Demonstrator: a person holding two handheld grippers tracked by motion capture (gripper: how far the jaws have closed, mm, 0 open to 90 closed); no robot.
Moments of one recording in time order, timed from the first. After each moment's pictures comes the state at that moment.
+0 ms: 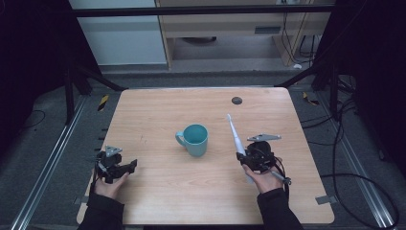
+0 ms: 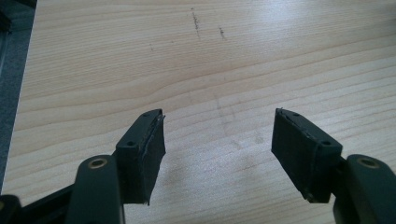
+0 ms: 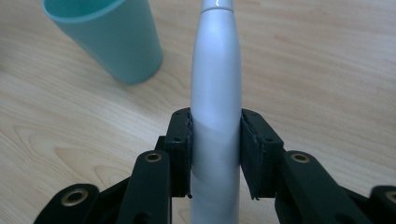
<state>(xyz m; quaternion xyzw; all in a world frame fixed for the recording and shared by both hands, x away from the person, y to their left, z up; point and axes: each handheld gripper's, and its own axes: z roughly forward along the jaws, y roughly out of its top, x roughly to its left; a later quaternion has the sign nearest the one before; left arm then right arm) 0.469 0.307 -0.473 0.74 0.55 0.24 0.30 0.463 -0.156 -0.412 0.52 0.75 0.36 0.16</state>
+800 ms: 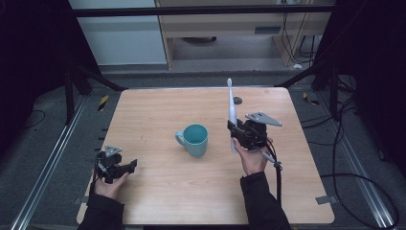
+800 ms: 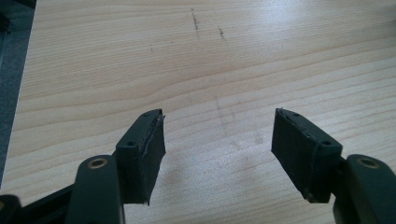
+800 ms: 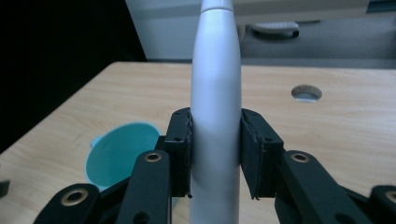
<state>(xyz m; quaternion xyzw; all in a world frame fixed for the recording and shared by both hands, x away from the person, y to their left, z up) 0.469 0.308 -0.473 0.74 0.56 0.24 0.30 0.497 -0.131 -0.374 0.51 0.65 0.50 0.24</state>
